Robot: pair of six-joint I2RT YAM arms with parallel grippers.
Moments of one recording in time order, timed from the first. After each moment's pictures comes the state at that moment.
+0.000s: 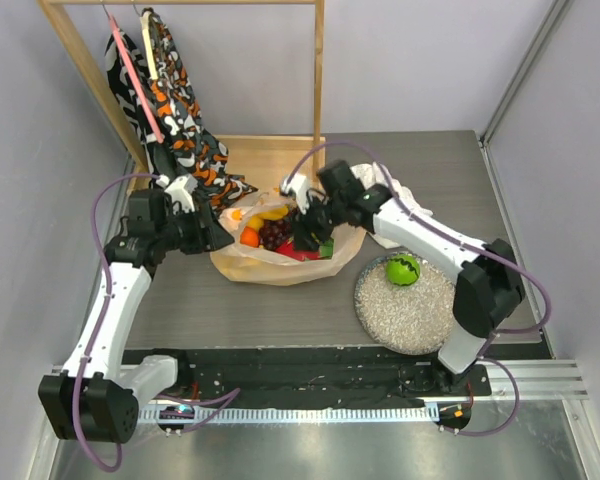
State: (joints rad) left arm -0.06 1.06 0.98 -0.63 0.50 -0.27; right arm 0.67 1.68 1.48 -0.56 -0.48 -0.27
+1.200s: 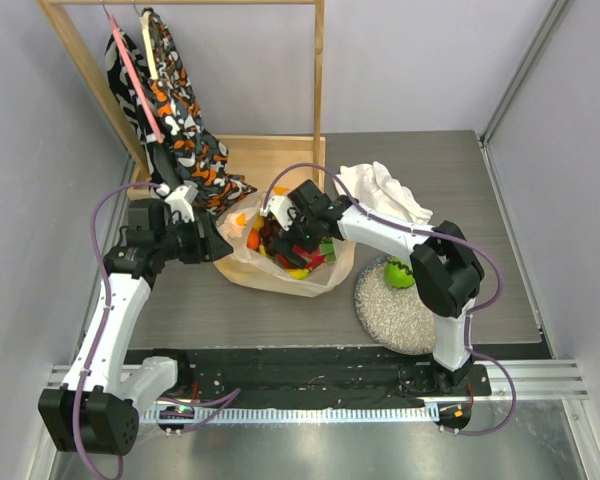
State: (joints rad) left arm -0.05 0.99 0.92 -0.67 0.50 -0.23; right arm 0.76 1.92 1.47 -0.53 -0.17 -0.35
